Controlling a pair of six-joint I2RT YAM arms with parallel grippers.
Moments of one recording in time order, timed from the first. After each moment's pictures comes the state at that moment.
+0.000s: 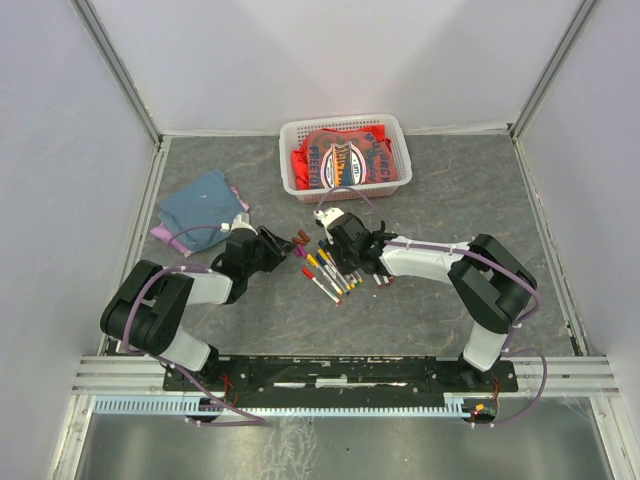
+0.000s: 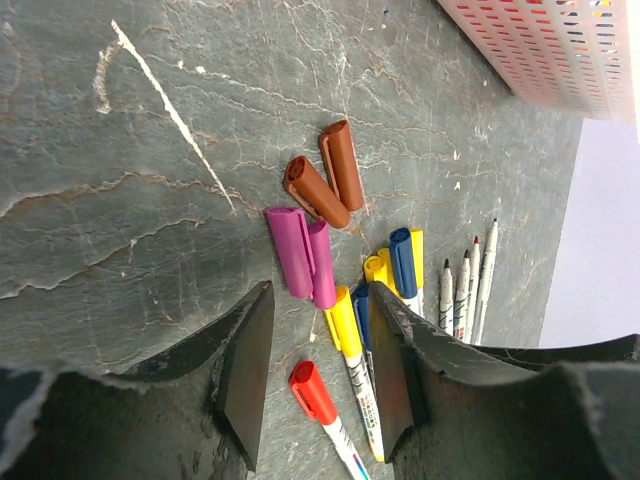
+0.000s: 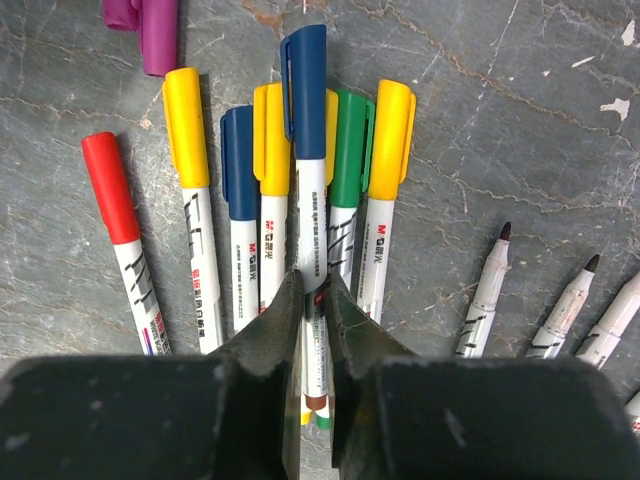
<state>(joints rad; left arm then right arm) -0.39 1.51 0.40 0.59 0.08 -1.02 0.84 1.76 1.02 -0.15 0.13 0.16</state>
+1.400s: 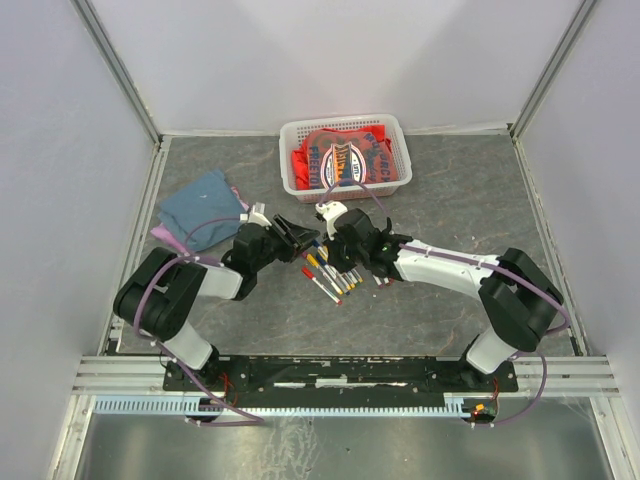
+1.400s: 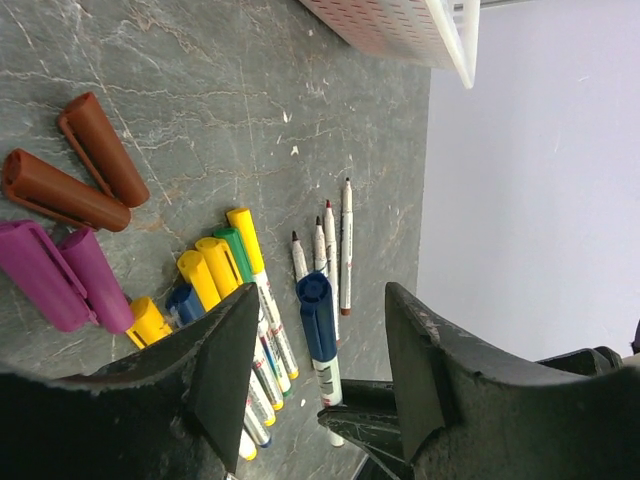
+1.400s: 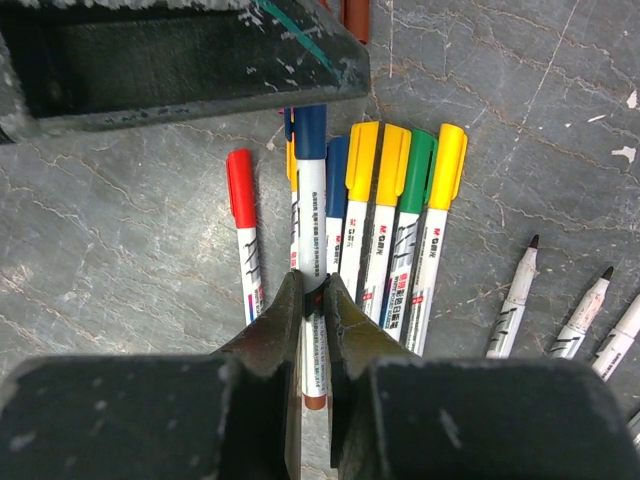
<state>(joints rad) -0.45 1.61 0.45 0.85 0.25 -1.18 0.86 1.61 0.99 -0.13 0.03 0.19</state>
